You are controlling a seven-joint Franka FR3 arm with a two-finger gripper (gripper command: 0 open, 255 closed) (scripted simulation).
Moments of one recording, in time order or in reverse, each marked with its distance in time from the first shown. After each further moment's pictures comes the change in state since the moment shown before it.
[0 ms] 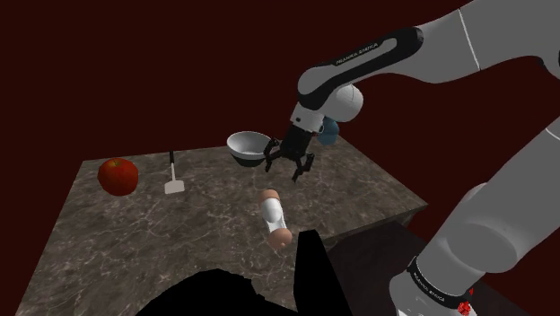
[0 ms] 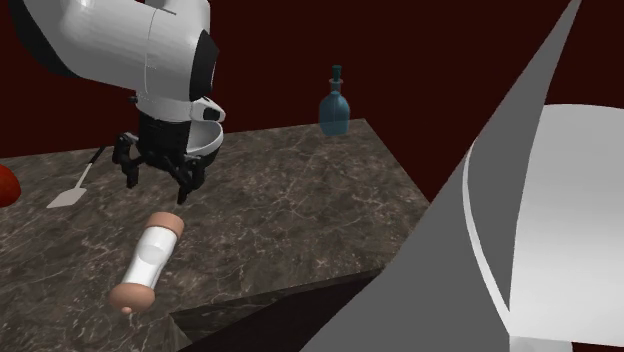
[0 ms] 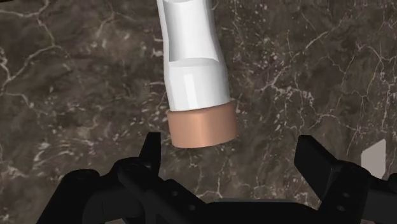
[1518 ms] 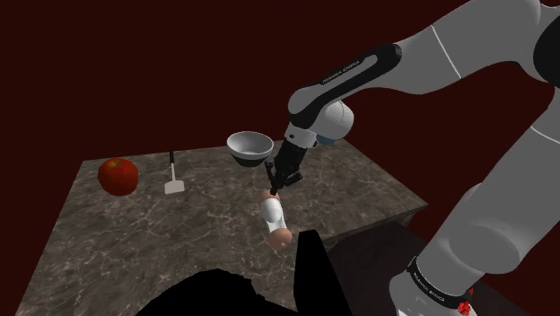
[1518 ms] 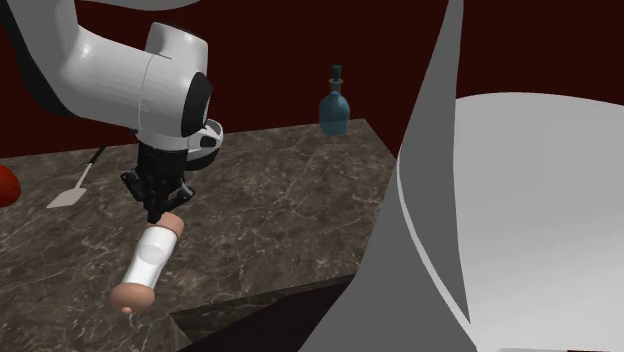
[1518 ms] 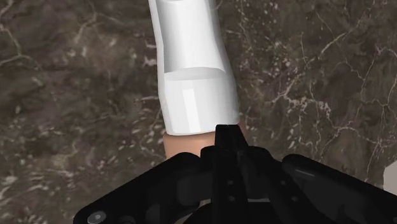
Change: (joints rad) arm 0.031 0.086 0.028 -0.037 0.079 0.126 -0.042
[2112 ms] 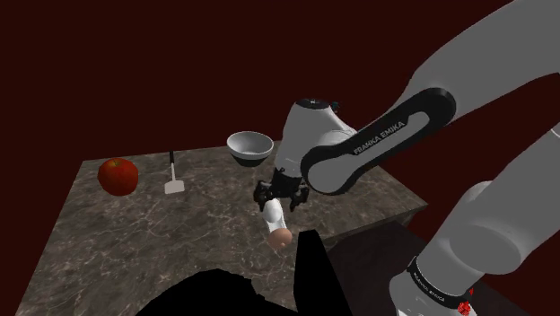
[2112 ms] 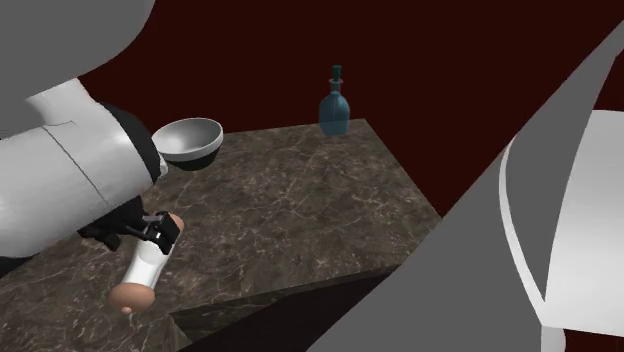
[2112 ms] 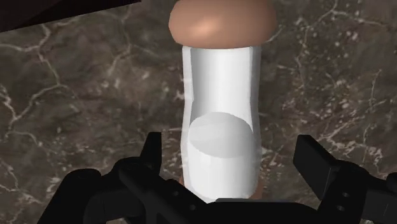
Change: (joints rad) arm 0.014 -0.118 0.278 -0.181 -0.551 0.246 0.606
